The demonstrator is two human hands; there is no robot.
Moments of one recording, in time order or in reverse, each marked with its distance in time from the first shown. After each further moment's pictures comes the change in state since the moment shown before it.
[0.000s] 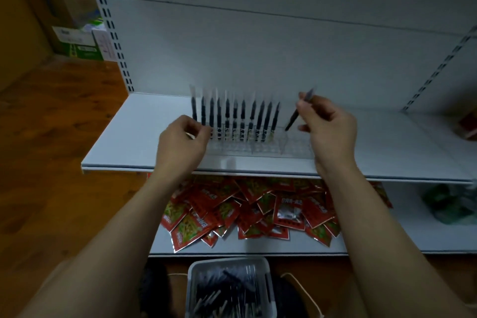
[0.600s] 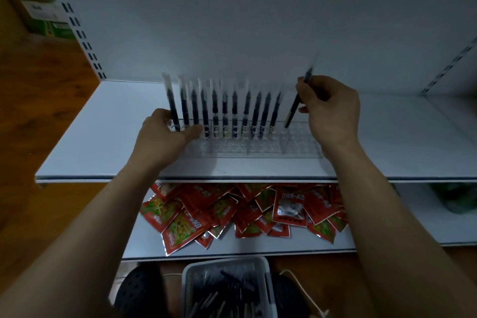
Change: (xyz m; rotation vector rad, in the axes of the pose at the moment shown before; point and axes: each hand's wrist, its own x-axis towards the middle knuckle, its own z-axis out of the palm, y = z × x) left_hand 0.054 -0.031 0.028 0.047 -0.149 -0.200; right_hand 0.066 0.047 0.009 -0.250 -0.027 -0.061
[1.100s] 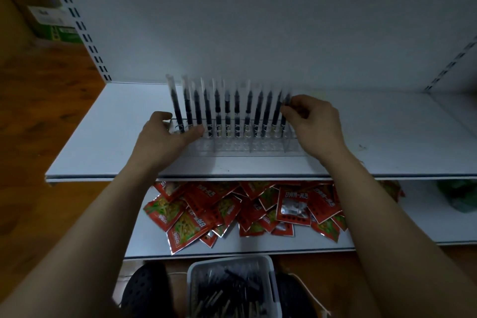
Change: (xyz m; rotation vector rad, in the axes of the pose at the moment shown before) left_hand -0.006 -0.004 -0.008 0.000 -0.028 -0.045; right_hand -0.012 0.017 0.004 -0.298 -0.220 -0.039
